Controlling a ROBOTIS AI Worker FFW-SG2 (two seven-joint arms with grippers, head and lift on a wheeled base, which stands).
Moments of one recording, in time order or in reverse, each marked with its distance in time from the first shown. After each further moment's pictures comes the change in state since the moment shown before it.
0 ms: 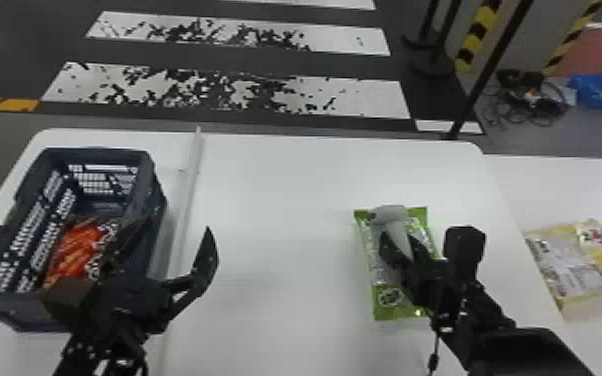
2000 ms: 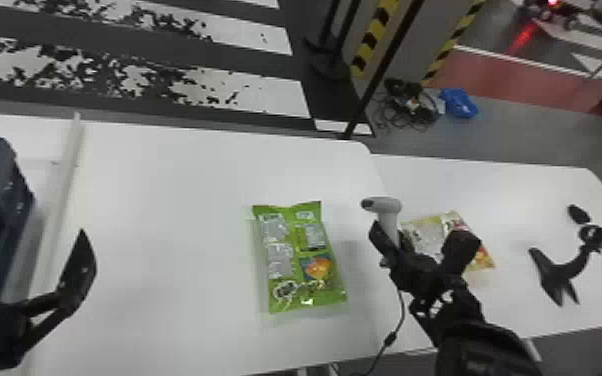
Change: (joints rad) left arm 0.065 -0.006 -0.002 -0.064 -0.016 -0.050 -0.008; right arm 0.002 -0.087 -0.346 0.135 -0.207 -0.149 0.161
